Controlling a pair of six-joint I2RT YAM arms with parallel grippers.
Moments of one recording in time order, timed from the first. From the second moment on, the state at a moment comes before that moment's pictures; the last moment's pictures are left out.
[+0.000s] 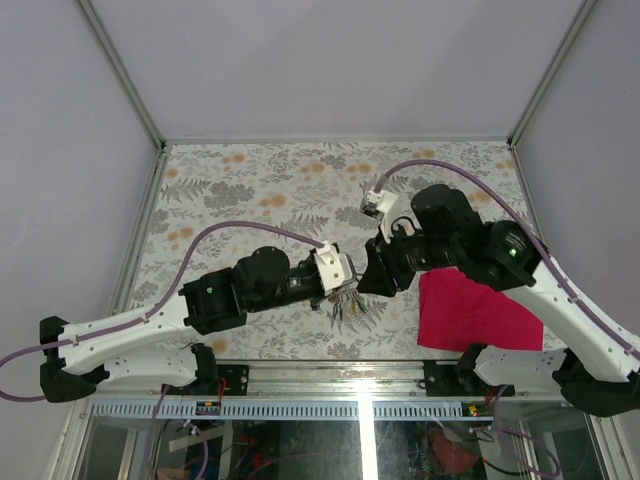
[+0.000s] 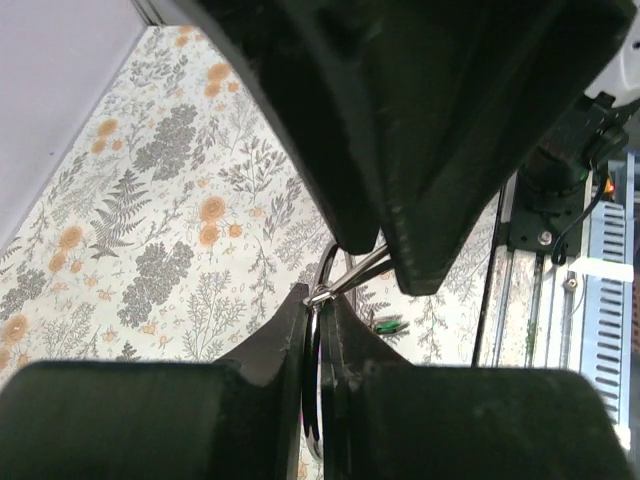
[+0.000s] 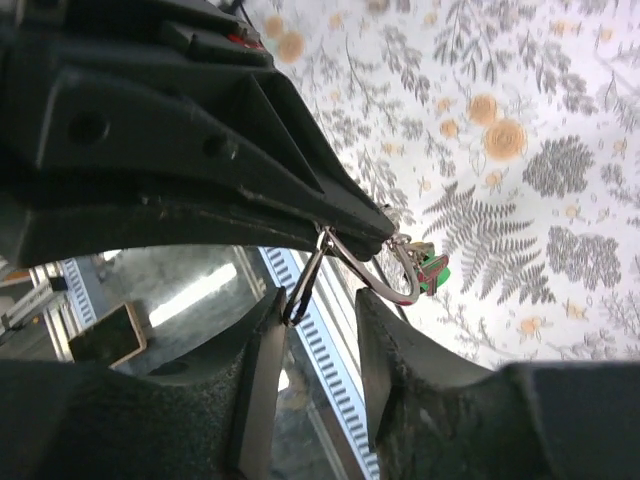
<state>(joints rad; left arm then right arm) -1.22 1.03 1.03 -0.24 0.01 0.22 0.89 1.17 1.53 -1.09 -0.40 0.19</state>
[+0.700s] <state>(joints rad) -1.22 0.97 0.97 -0.12 -0.11 0.03 0.89 0.77 1.06 -0.36 -0.22 0.42</state>
